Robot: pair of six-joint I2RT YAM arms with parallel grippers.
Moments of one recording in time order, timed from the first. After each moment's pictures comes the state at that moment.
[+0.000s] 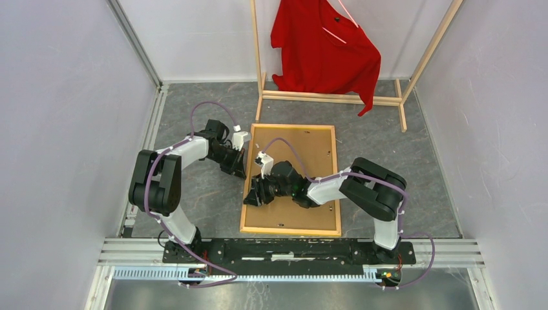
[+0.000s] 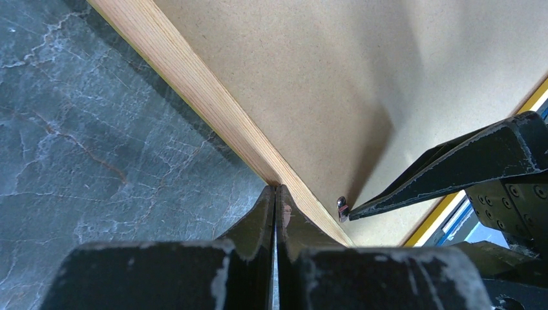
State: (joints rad) left arm -0.21 1.70 0.96 -0.59 0.63 0.29; right arm 1.03 1.90 0.83 0.61 -0.30 0.62
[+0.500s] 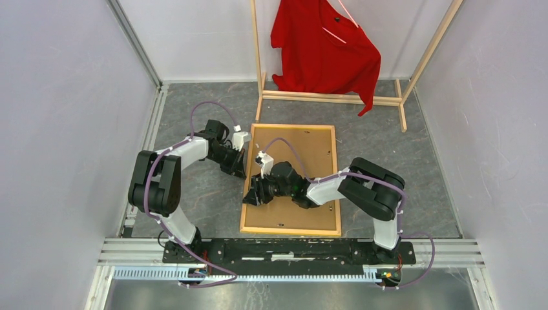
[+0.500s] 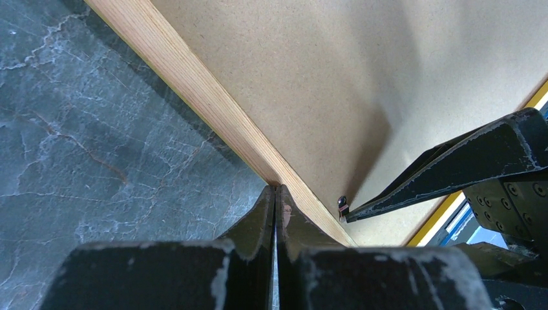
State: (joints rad) left arm -0.21 1.69 0.96 -0.58 0.63 0.30; right arm 1.03 1.91 0.83 0.64 -0.27 0.64
